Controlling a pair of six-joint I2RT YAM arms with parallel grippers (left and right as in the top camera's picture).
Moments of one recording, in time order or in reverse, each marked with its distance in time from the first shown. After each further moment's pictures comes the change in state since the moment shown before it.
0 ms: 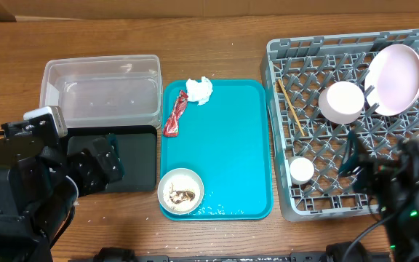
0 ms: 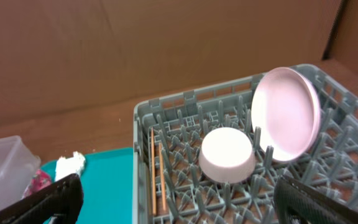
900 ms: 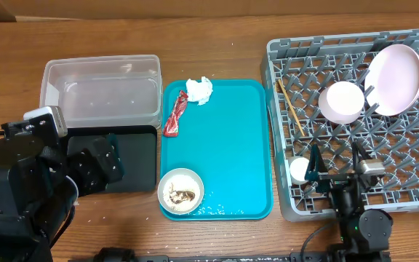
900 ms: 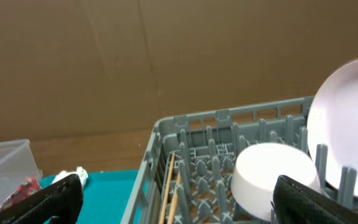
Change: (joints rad) left arm 0.000 0.000 0.000 0.000 0.000 0.000; right arm -0.051 -0.459 -0.913 0.799 -0.166 -0.060
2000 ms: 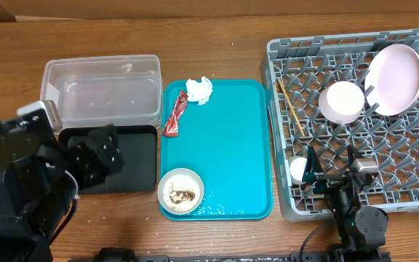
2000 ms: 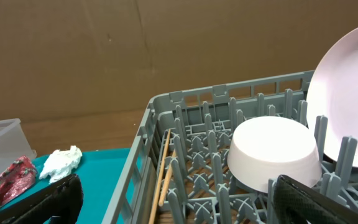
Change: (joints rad) left arm 0.000 0.001 0.000 0.084 0.021 -0.087; right arm -0.002 0.000 -0.011 -0.048 0.000 -0.001
